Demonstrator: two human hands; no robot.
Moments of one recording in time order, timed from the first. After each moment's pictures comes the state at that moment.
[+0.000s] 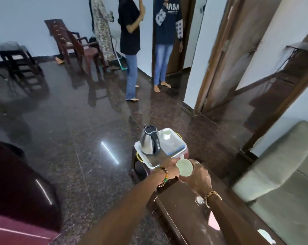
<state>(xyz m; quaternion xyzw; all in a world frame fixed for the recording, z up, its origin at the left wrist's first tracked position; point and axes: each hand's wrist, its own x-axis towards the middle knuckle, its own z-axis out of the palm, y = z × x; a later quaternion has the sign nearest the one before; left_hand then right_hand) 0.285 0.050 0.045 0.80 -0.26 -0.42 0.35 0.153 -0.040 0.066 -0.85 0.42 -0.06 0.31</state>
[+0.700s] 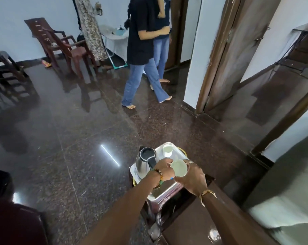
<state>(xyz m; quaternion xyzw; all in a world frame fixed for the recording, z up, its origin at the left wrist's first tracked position) 0.454 -0.091 0.025 0.82 -0.29 -0.39 0.31 0.331 -0.167 0.030 -0.85 0.42 -0.01 0.32</state>
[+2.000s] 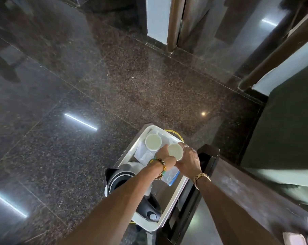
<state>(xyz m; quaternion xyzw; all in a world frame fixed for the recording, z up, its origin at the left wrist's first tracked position) 0.589 -0.281 -0.194 0.78 -0.27 -0.54 0.16 0.476 -0.323 -0.210 -0.75 0.55 0.05 0.36</state>
